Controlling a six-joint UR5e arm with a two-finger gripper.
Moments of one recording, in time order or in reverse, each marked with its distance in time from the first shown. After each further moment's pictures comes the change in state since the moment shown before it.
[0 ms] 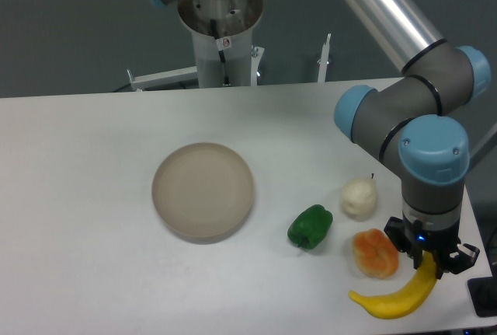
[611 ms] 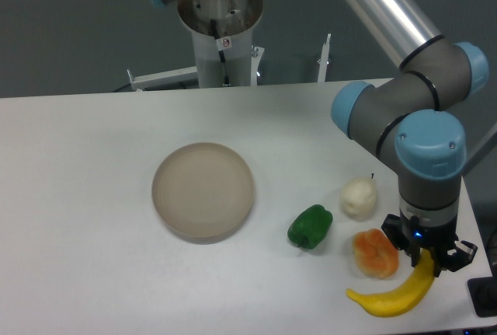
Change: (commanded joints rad) arm -0.014 0.061 -0.067 -0.005 0.000 -0.015
